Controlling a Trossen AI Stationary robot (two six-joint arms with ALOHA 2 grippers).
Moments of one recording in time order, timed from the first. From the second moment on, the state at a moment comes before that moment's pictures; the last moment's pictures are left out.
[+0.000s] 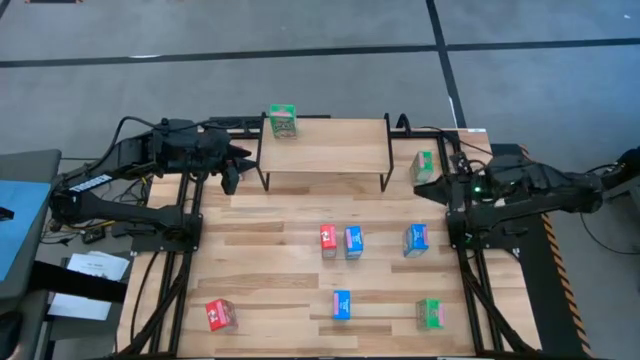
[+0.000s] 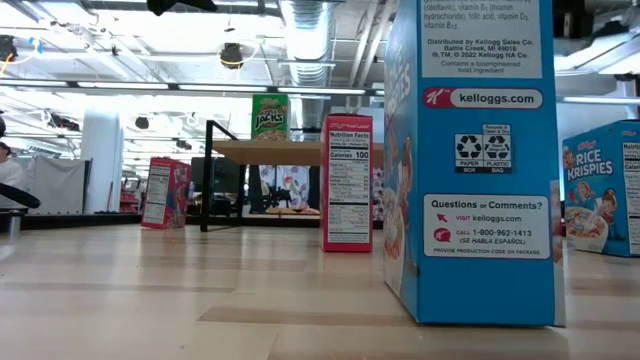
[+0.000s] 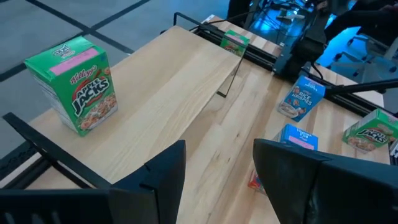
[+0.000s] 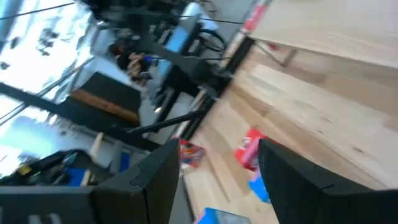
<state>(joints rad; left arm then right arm) 0.23 0.94 1.28 -0.78 -0.17 -0.31 0.08 0.51 0.85 -0.54 0.13 1.01</state>
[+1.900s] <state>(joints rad) 0.23 0.94 1.28 -0.78 -0.17 -0.22 0.23 1.09 1.16 -1.48 -0.13 1.52</state>
